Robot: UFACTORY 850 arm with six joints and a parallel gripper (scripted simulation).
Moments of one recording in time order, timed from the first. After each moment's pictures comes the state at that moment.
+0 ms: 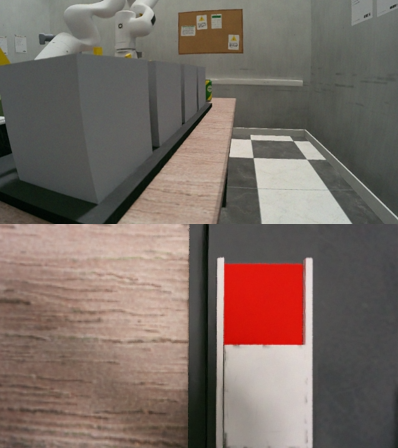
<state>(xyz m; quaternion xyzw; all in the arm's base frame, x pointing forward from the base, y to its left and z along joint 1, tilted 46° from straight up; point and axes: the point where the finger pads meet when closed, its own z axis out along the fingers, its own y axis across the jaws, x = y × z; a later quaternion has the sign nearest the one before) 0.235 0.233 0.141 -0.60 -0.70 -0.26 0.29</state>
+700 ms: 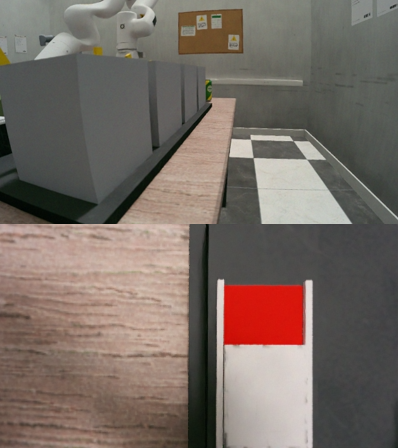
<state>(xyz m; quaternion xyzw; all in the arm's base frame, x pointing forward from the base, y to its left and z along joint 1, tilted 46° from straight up) 0.234 0.241 0.149 -0.60 -0.70 -0.26 0.29</state>
